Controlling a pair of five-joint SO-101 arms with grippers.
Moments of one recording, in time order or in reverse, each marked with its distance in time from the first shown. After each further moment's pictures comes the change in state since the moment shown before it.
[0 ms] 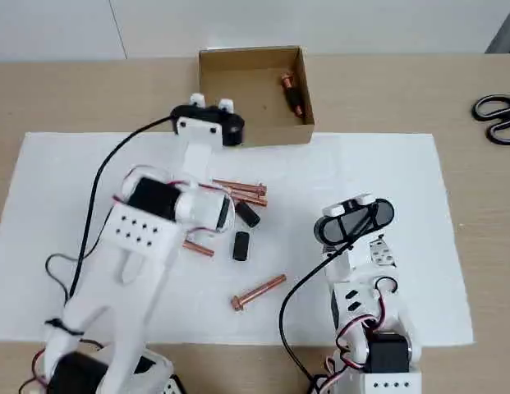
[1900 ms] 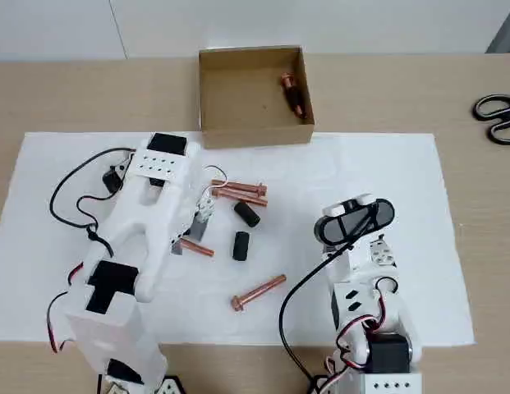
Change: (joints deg) left arm -8.3 33.8 -14.1 17.2 55.0; right arm 0.0 0.0 0.0 0.0 0.0
